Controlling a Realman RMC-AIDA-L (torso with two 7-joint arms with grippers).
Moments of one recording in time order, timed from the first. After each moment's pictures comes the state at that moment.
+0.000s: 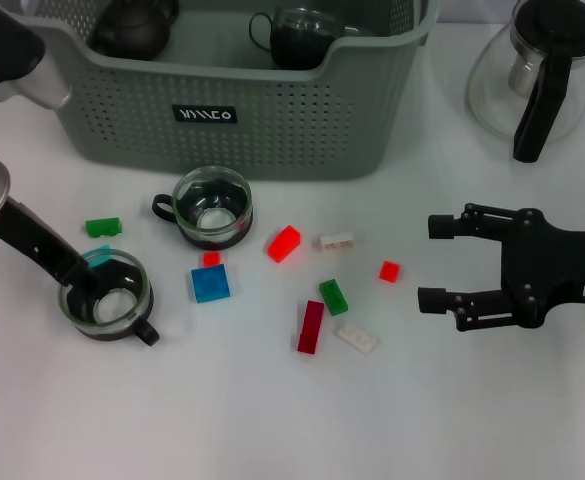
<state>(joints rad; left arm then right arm) -0.53 -2.14 1.02 1.28 2.86 1.68 -2.29 0.43 2.05 -0.96 -0.69 -1.83 -1.68 1.32</state>
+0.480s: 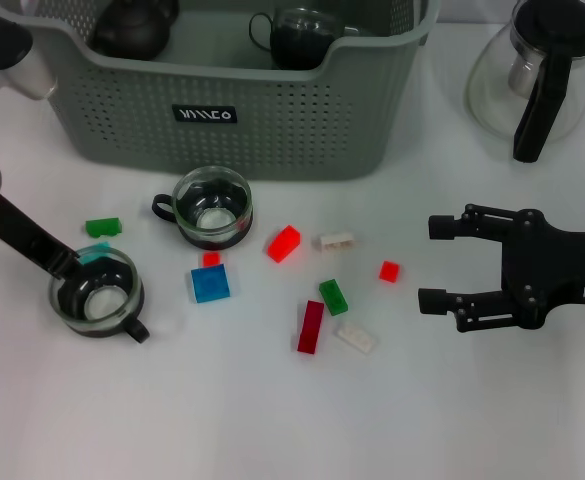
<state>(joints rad) -0.55 -2.10 1.04 1.21 2.86 1.65 -2.43 0.43 2.05 -0.96 -0.69 -1.83 -1.68 1.31</state>
